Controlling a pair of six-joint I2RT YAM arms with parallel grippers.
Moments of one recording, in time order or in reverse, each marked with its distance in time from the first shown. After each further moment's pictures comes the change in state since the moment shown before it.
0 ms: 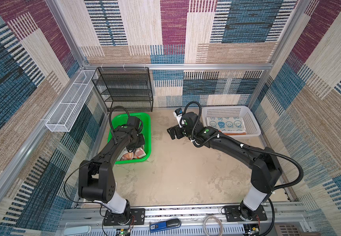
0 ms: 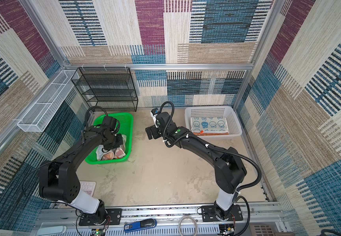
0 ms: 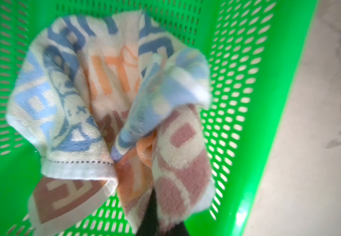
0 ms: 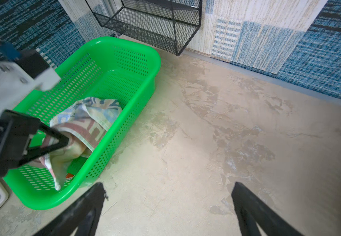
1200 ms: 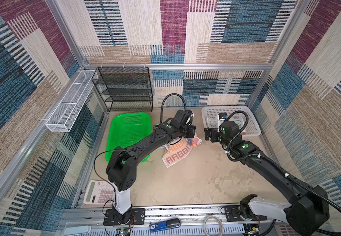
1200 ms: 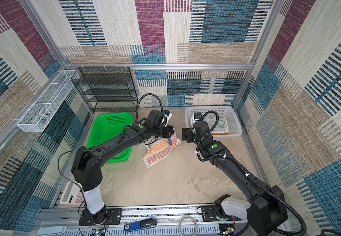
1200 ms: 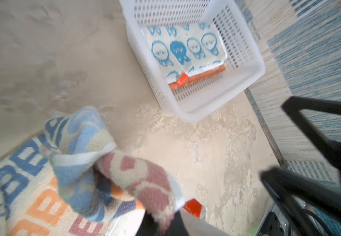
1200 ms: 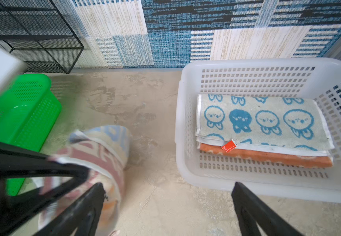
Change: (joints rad) left arm -0.573 0.381 0.348 0.438 0.273 -0.042; right arm -0.276 -0.526 -0.481 -0.018 0.197 0.079
